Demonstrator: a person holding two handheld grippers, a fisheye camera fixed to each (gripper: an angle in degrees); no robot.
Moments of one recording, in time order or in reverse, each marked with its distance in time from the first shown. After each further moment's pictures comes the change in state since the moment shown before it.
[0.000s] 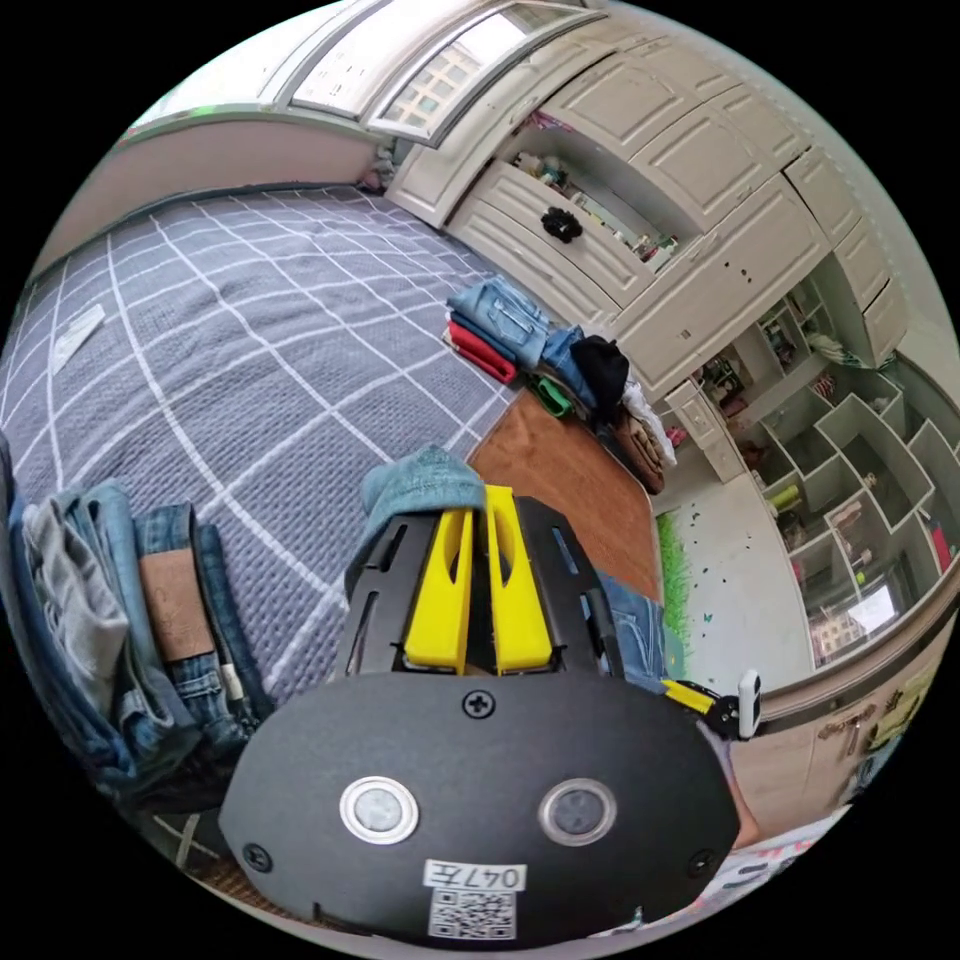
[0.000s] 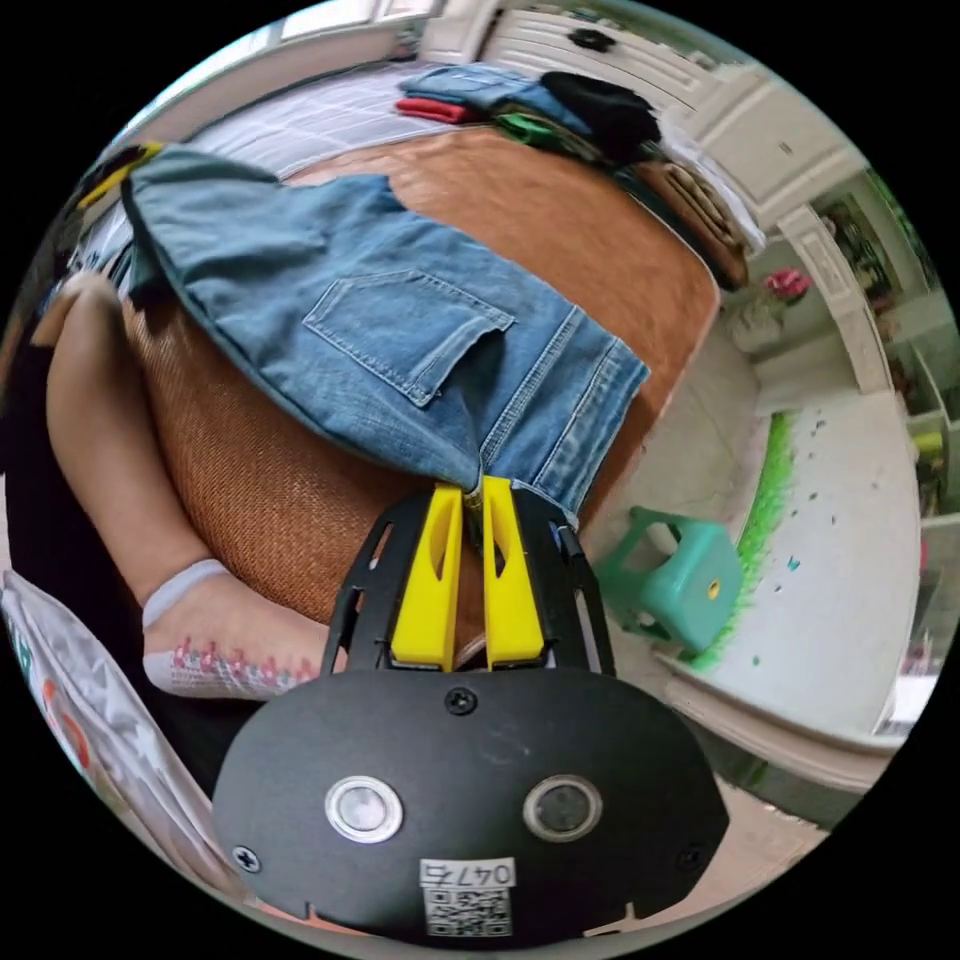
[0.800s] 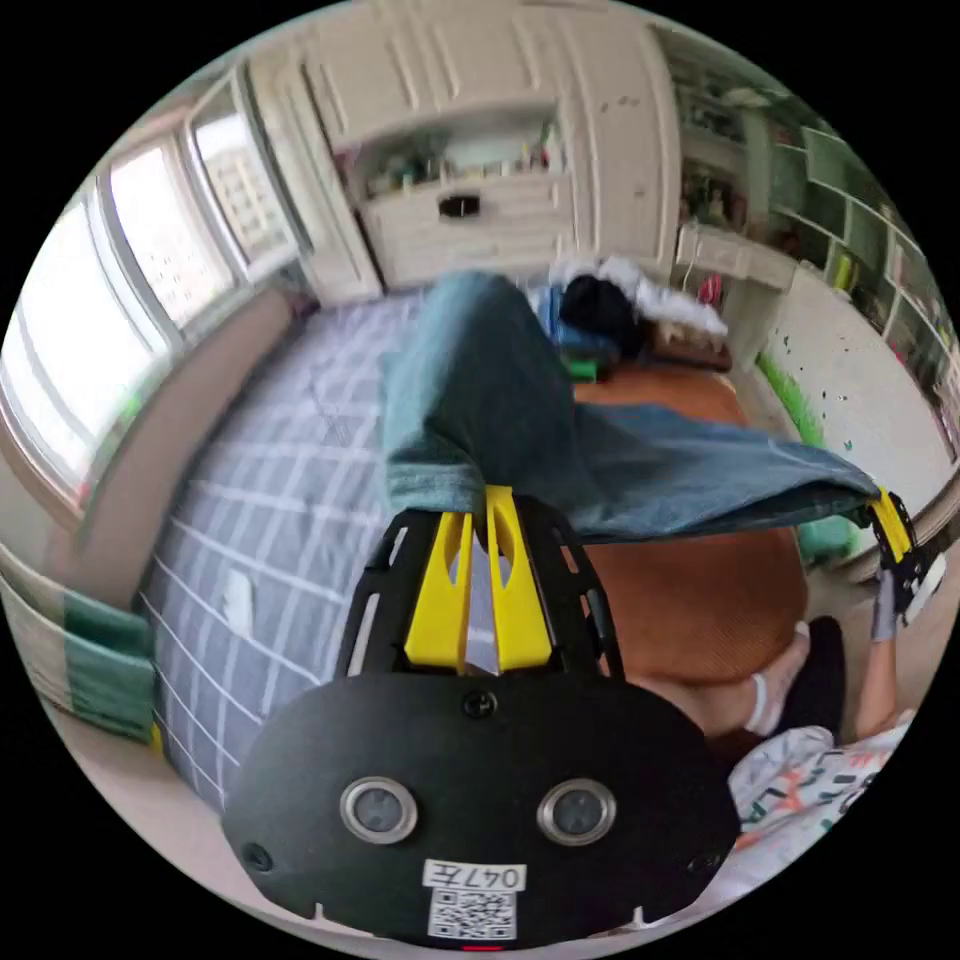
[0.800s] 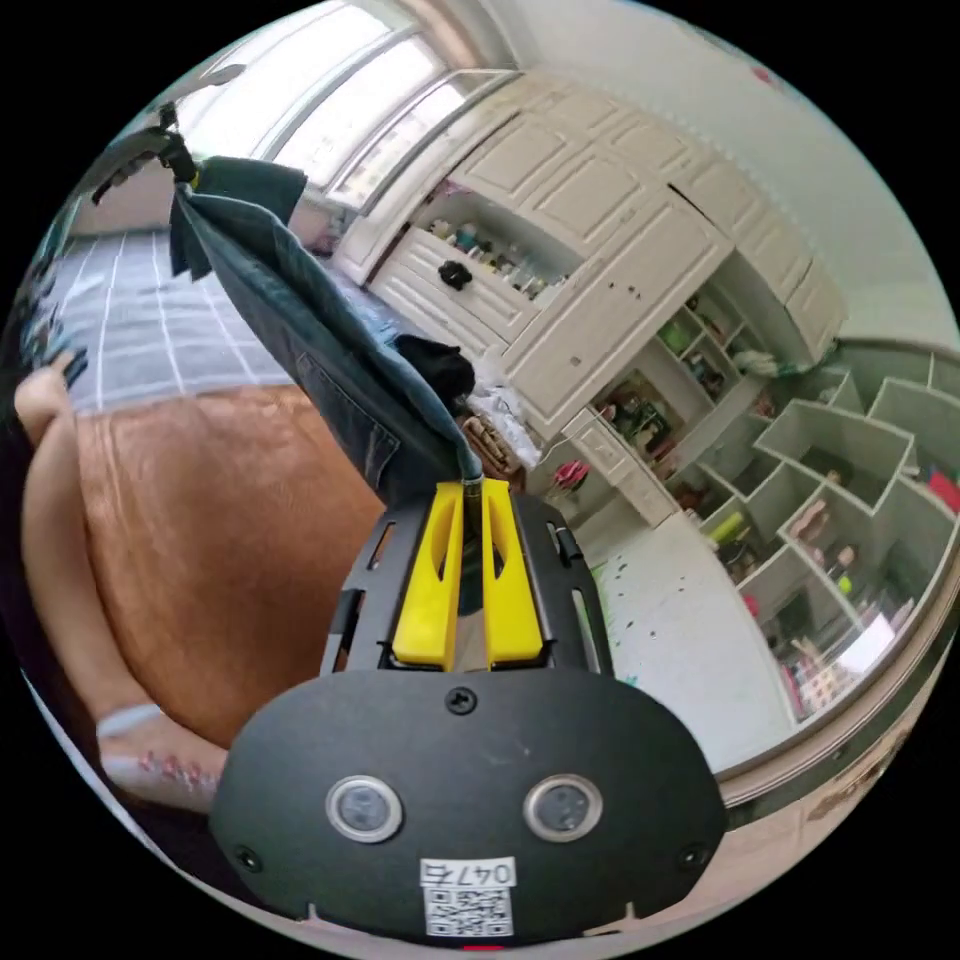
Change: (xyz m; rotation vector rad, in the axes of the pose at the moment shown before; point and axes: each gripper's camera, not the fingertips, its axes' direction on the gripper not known) left arm 0.124 -0.186 0.023 -0.194 -0.461 0.553; right arm -0.060 0.047 -0.173 0.658 0.548 0.057
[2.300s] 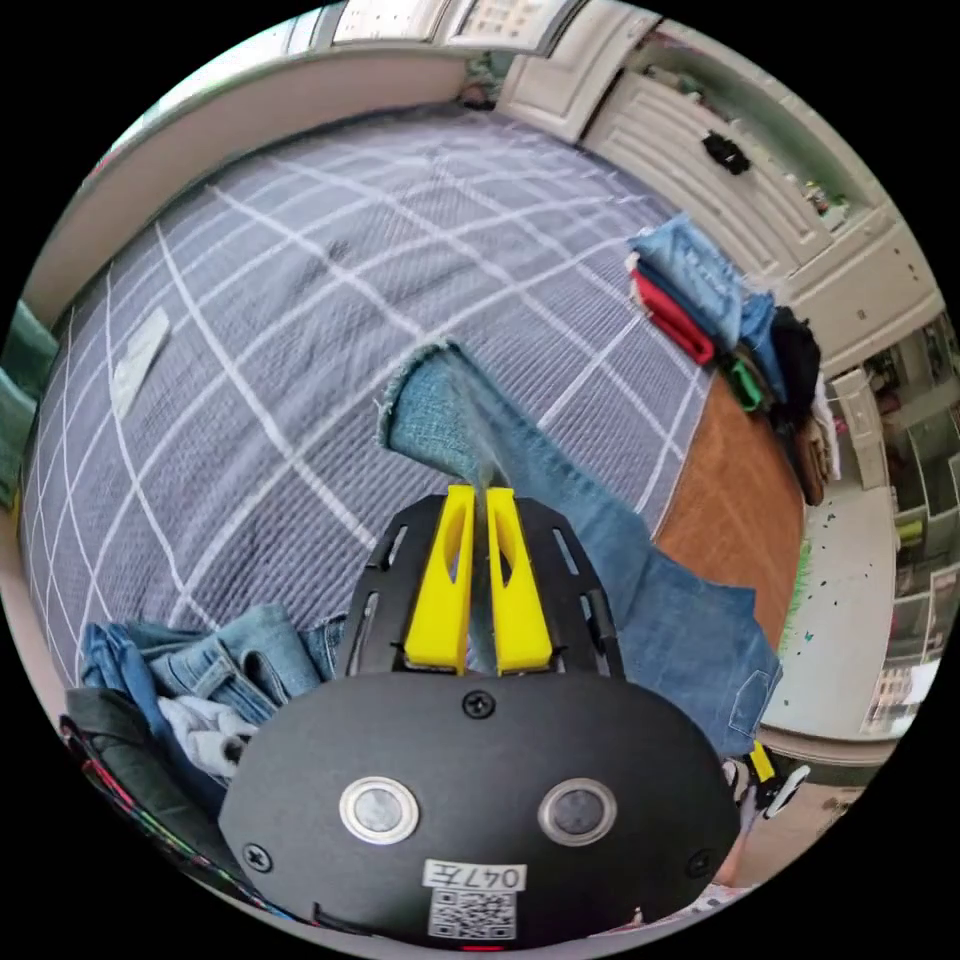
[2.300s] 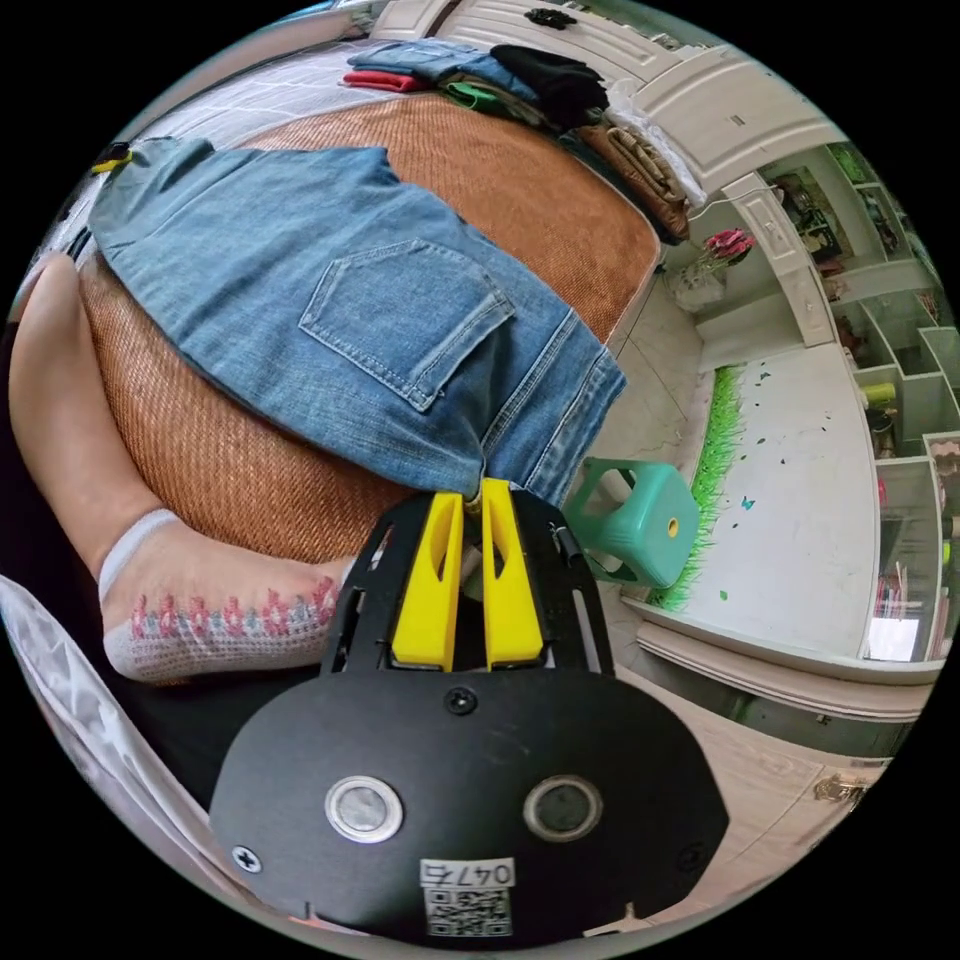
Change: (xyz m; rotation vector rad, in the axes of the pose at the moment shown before) left arm -0.065 0.074 0.350 -0.153 0.144 -0.574; right arm -0.057 0.100 0.123 -0.741 -0.360 -0.057
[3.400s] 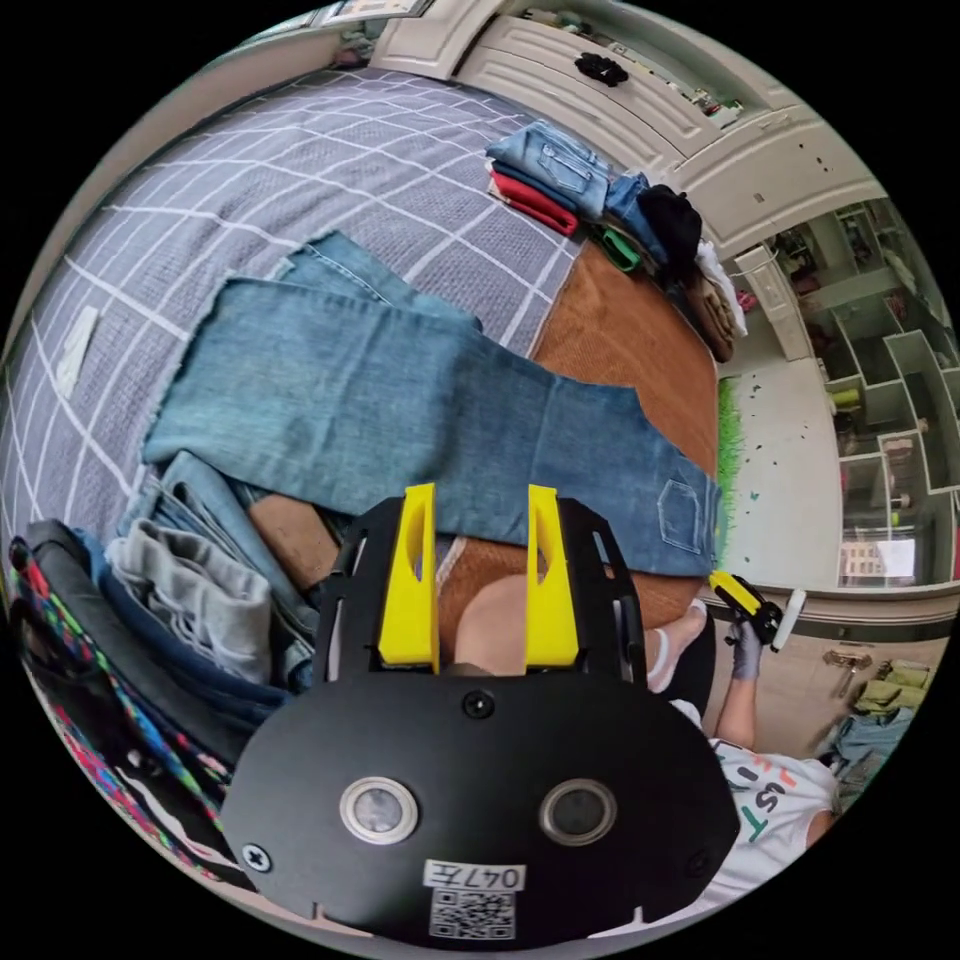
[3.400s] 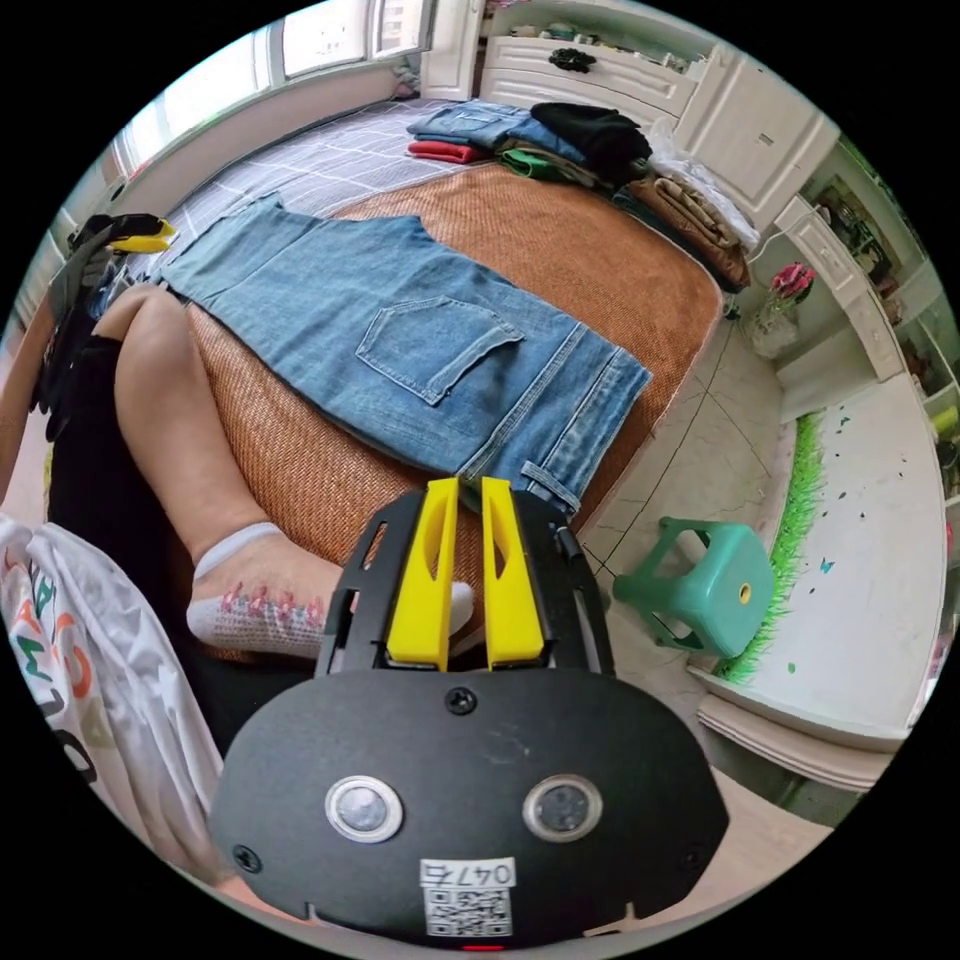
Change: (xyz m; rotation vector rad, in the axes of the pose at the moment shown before) left arm 0.019 0.200 0.026 -0.257 0.214 0.203; right arm 0.086 0.019 0.008 0.177 -0.288 -0.071
